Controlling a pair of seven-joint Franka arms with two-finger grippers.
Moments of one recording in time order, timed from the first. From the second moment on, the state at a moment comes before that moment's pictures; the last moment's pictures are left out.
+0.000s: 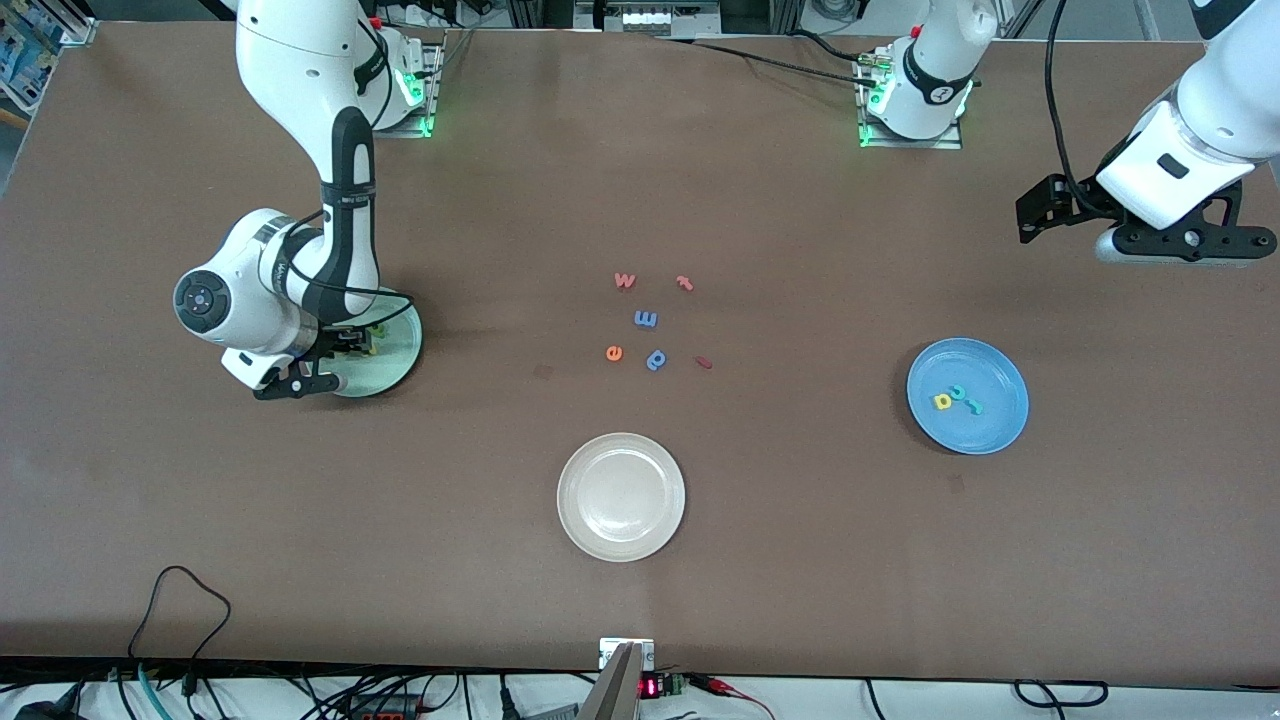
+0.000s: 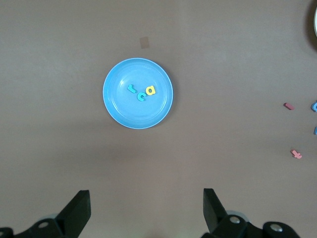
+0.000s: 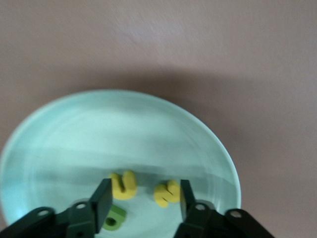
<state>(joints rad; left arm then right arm) -0.13 -0.03 0.00 -1.68 0.04 1.56 -0.09 1.02 0.72 -0.98 -2.05 0.75 2.17 -0.56</state>
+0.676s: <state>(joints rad) -0.14 -0.03 0.00 -1.68 0.04 1.56 -0.09 1.07 0.67 -1.21 -1.68 0.76 1.69 -0.35</state>
